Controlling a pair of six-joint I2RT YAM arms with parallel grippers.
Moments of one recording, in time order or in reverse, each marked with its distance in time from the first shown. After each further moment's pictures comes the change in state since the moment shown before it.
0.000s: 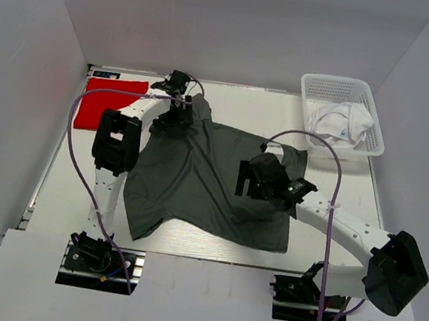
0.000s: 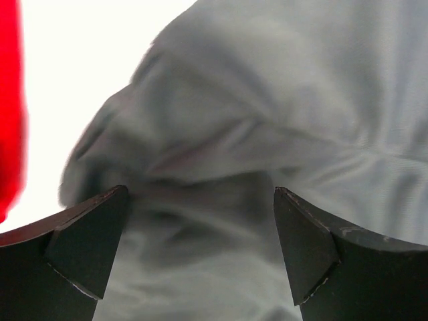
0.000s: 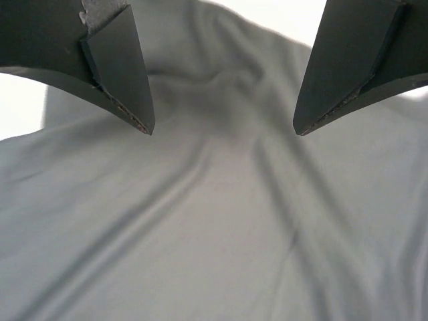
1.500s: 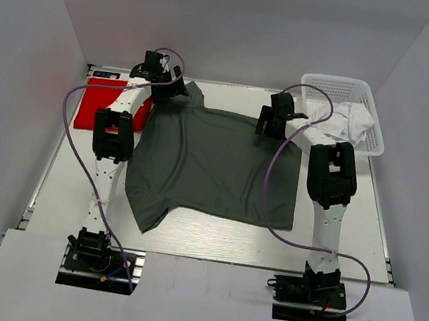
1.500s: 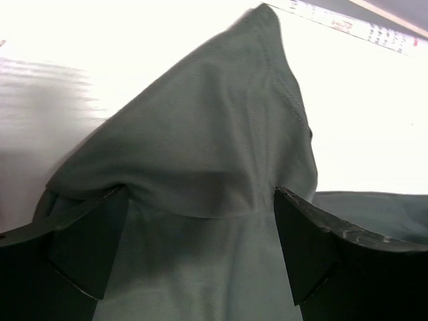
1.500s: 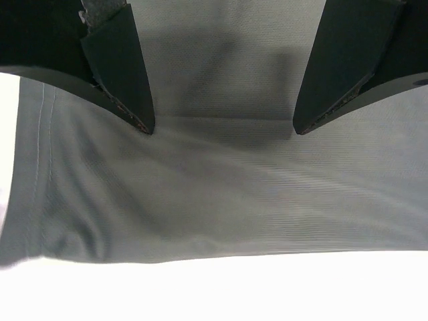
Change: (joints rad) left arm 0.190 0.303 0.455 0.147 0.462 -0.050; right arm -0.480 0.934 0.846 0.063 -0.060 -0.249
